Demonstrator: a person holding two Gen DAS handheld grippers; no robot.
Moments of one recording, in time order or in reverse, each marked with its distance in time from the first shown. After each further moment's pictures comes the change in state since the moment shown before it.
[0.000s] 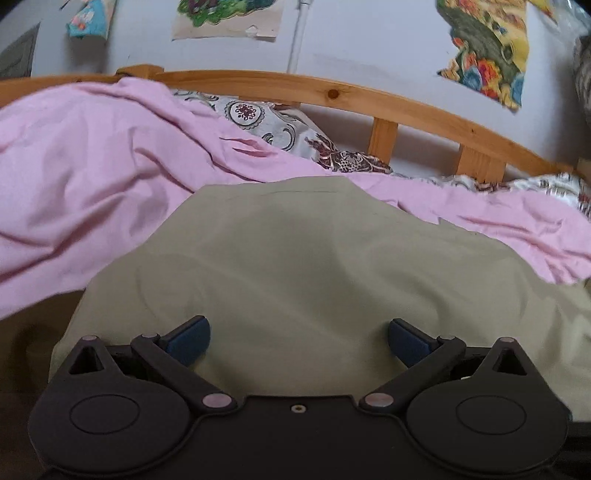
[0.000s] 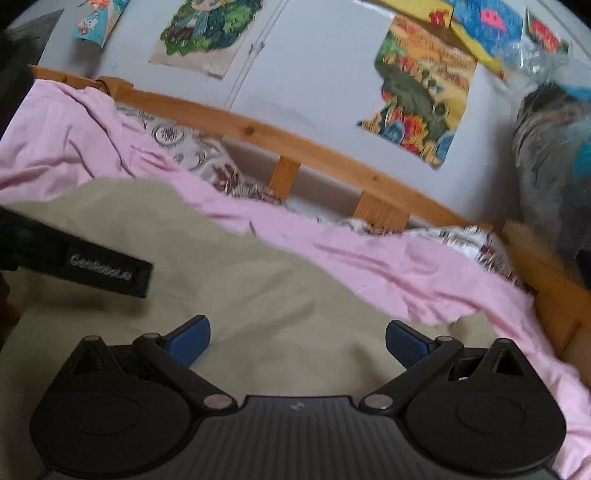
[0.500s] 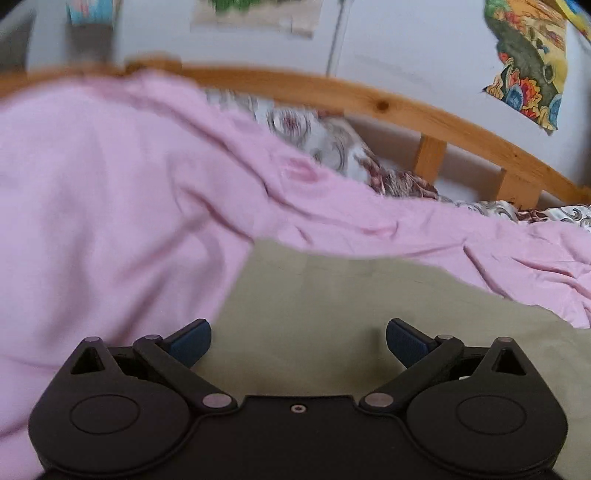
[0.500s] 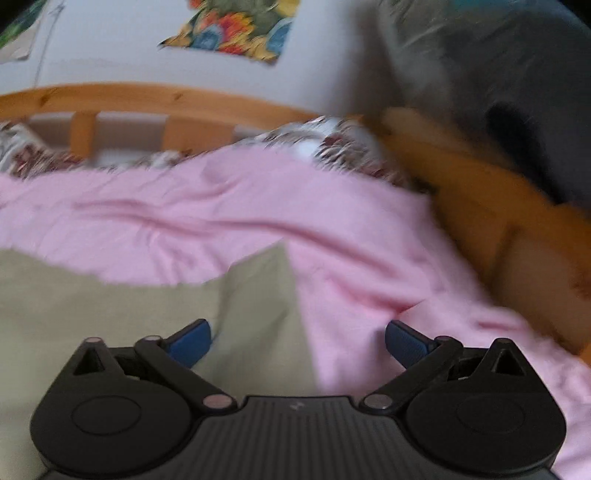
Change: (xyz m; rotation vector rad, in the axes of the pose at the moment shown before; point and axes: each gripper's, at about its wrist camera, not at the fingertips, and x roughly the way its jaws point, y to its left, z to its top) left arm 0.027 0.064 0.070 0.017 0.020 0.009; right arm 0.068 -0.186 -0.003 0.268 0.136 -0.279
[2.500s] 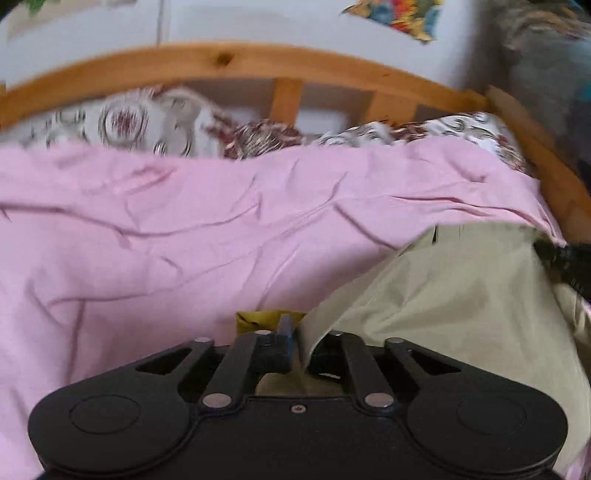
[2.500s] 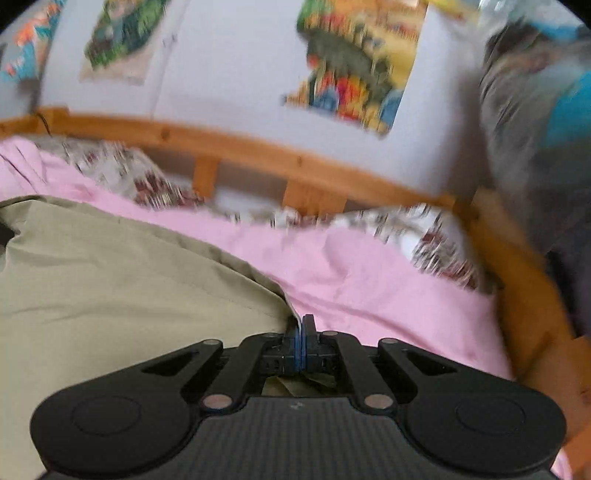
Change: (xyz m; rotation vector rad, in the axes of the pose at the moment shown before) left arm 0.019 -0.026 0.084 0.266 0.350 -0.396; right arm -0.029 0.041 0.048 -0.198 0.069 0.261
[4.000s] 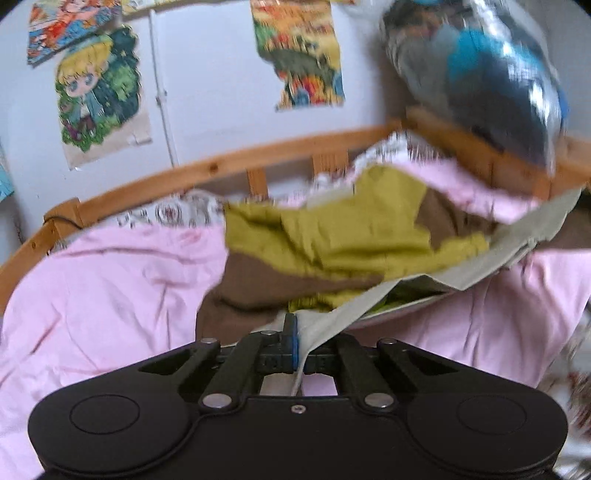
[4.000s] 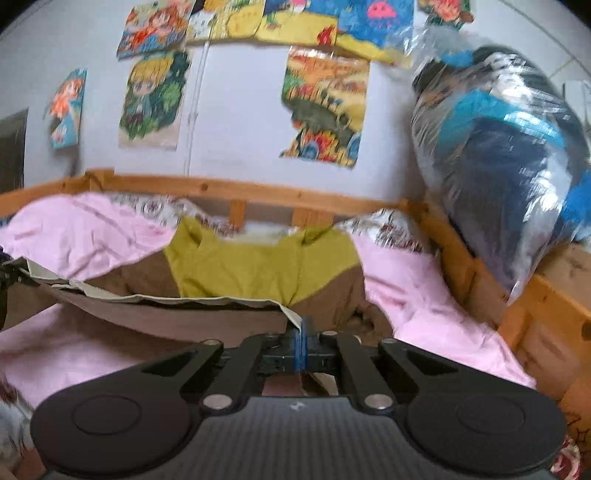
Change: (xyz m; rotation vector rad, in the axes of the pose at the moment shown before) left arm -0.228 -0.119 -0.164 0.279 -0.279 0.151; right arm -0.303 0.017 -0.074 0.168 -0.184 0.027
